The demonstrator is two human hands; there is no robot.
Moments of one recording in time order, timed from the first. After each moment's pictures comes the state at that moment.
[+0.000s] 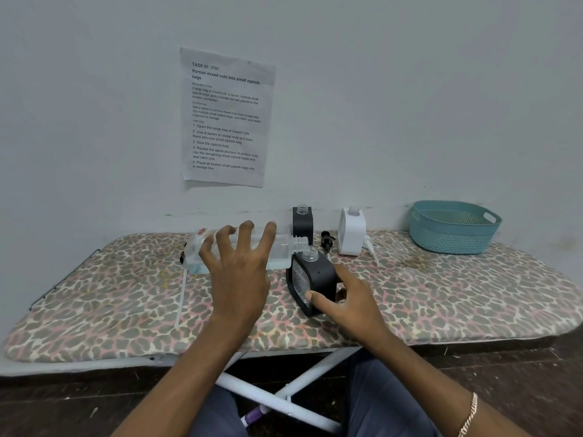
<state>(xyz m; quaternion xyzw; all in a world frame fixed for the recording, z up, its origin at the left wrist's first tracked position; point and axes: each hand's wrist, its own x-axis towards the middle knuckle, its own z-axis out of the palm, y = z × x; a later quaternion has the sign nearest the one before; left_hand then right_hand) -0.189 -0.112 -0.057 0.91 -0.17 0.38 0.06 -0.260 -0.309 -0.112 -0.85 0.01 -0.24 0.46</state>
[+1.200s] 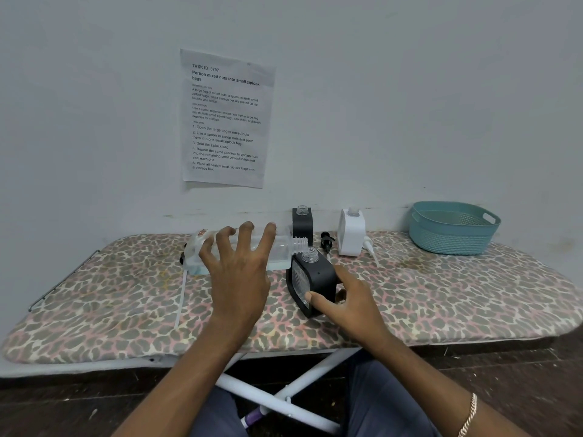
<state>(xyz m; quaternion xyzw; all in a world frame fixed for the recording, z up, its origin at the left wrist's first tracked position) -0.189 -0.112 -0.057 0.91 -0.16 0.38 0.05 -0.260 -0.308 -0.111 -0.85 0.01 -0.25 0.46</state>
